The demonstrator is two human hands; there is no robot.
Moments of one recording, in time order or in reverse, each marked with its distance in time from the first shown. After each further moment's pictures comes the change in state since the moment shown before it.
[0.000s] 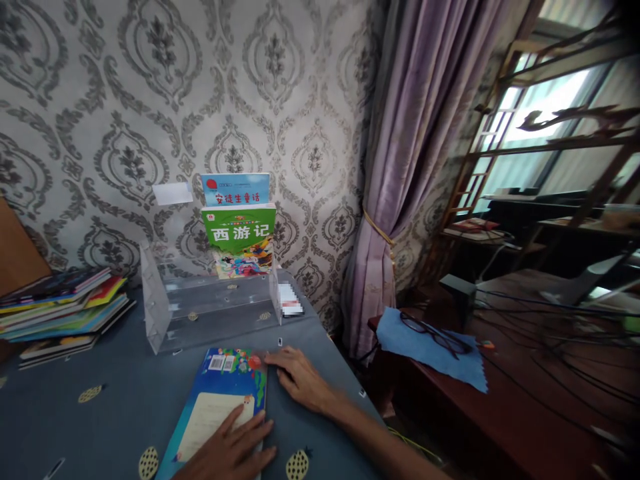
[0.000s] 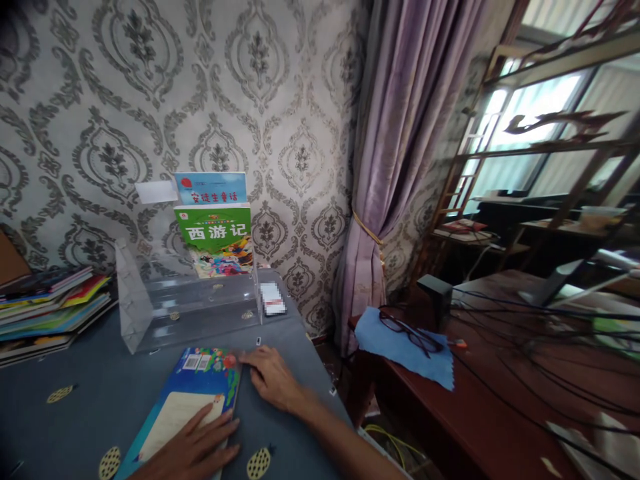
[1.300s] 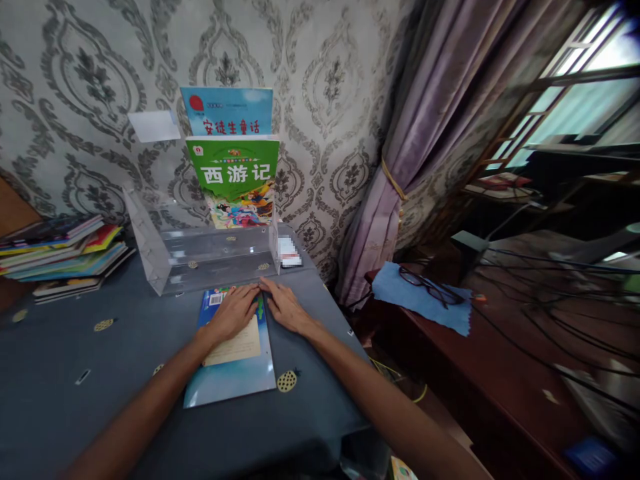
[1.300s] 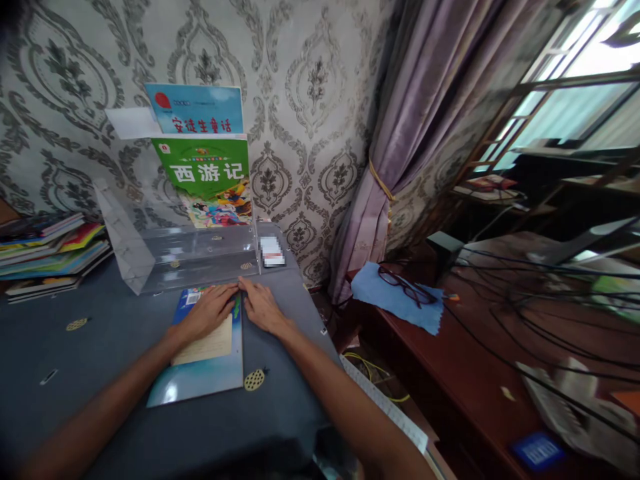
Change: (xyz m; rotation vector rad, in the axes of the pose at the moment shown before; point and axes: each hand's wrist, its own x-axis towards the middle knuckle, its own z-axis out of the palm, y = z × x) left_hand 0.068 -0.075 -0.010 -0.015 0.099 -0.592; right_hand 0.031 0.017 0.021 -0.020 -0.011 0.109
